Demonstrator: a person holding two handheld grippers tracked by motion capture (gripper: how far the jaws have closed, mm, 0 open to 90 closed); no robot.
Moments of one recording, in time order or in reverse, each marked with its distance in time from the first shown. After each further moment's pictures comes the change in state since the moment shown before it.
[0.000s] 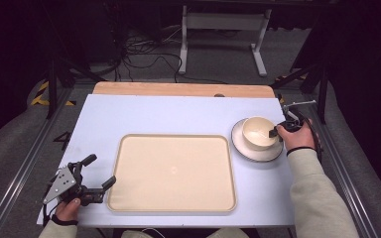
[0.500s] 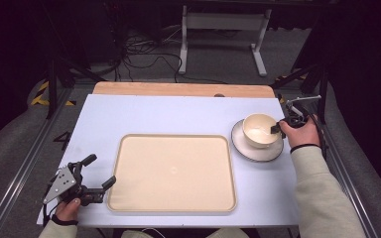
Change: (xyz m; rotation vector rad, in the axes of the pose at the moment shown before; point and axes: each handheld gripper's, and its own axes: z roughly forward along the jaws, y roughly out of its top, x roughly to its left) left arm 0.000 0.000 0.000 0.001 0.001 -0.001; right arm 0.009 0.004 -0.026 -0.015 0.024 -0.004
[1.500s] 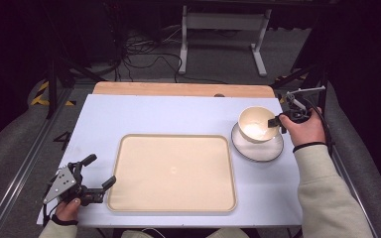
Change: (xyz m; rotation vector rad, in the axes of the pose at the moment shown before) left arm 0.000 0.000 0.000 0.001 0.000 0.000; right arm 0.037 -0.004 -0.044 -0.045 0.066 -0.082
